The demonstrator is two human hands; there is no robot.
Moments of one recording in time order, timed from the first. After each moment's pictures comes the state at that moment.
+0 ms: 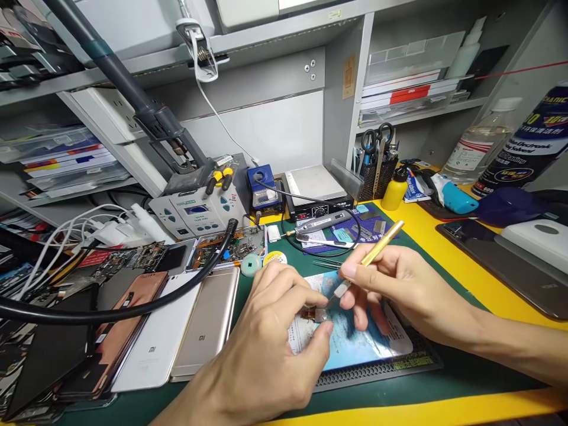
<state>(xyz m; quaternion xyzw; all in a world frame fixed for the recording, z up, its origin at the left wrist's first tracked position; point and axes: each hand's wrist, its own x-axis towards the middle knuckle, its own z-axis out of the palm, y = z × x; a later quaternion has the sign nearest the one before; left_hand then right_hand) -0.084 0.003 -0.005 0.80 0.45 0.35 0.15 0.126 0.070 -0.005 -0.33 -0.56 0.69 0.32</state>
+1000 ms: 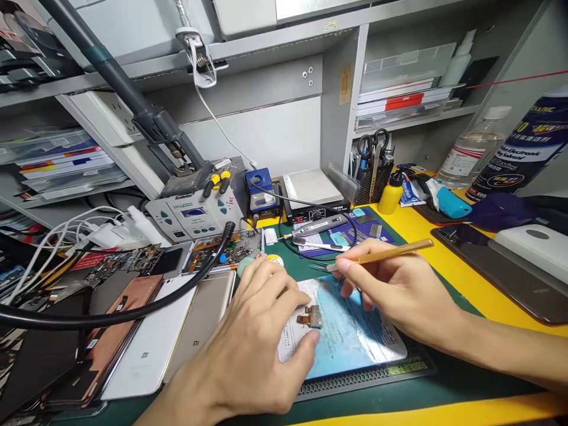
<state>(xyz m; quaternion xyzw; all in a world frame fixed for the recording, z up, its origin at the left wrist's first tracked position) -0.096 0.006 -0.002 0.85 0.45 0.26 0.08 0.126 0.076 -0.017 -0.40 -0.71 0.41 0.41</state>
